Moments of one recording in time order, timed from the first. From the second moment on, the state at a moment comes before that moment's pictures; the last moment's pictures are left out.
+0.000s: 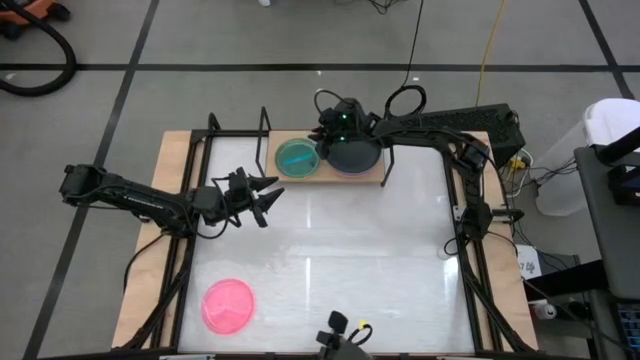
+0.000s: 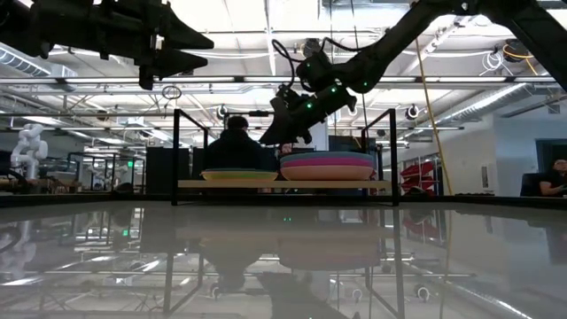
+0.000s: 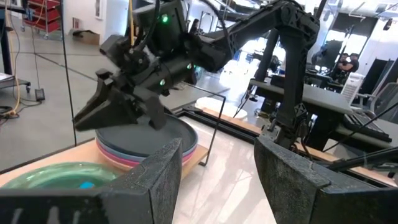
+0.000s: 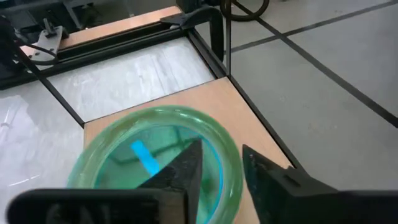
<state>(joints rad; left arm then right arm) -0.10 1.00 0.34 0.70 -0.52 -0.22 -0.58 2.00 1.39 0.13 -0.26 -0.01</state>
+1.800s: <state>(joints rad) -0.50 1.43 0.92 -0.81 0.20 -0.59 -0.03 0.79 0.32 0.62 0.01 -0.24</state>
